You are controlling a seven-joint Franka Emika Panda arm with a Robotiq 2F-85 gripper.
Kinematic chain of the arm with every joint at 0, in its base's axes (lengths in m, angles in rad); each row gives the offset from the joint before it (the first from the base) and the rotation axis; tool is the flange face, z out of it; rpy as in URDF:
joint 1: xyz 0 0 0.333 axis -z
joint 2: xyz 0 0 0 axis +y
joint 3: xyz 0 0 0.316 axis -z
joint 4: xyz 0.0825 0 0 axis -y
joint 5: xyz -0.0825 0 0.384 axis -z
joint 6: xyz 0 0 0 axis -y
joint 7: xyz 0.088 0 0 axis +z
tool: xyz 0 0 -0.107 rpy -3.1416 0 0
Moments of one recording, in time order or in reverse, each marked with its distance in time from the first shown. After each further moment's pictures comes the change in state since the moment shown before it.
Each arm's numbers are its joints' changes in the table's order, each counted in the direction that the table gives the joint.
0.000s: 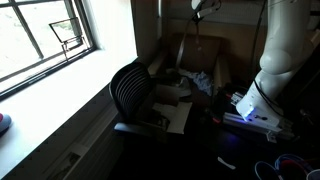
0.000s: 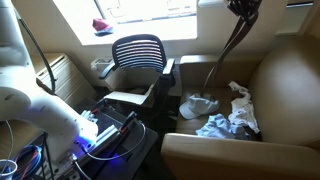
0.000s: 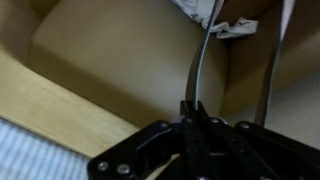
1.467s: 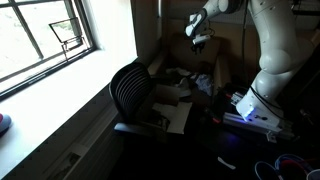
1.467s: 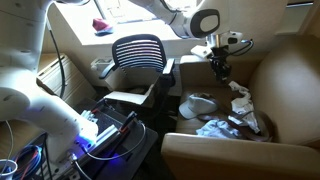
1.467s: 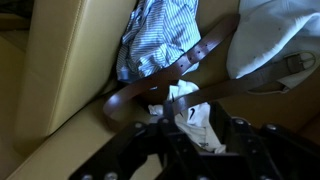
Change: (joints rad) arm 0.019 0.292 -0.046 0.027 -0.004 -0.241 -0.160
